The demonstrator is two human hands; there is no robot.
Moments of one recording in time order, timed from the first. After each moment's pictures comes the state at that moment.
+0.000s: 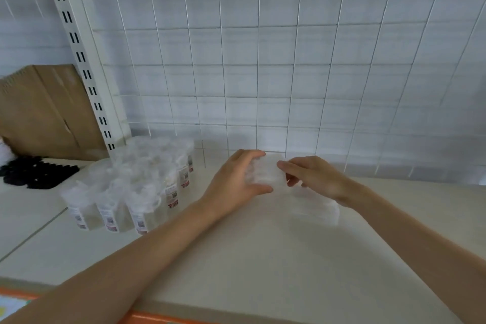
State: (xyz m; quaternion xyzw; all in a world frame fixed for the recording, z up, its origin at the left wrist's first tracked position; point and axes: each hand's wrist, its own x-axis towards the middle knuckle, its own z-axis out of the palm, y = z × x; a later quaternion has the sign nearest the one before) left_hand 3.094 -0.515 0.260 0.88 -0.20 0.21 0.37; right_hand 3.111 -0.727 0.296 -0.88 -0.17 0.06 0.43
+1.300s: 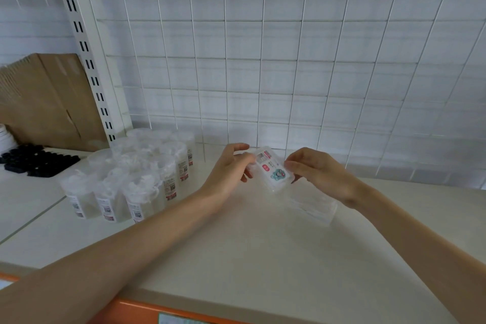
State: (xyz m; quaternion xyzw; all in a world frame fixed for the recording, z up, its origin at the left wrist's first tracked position) left_hand 3.074 -0.531 0.286 0.76 -0.01 0.09 0.65; right_hand 3.100 -0.737 0.299 -0.84 -0.21 0.04 0.50
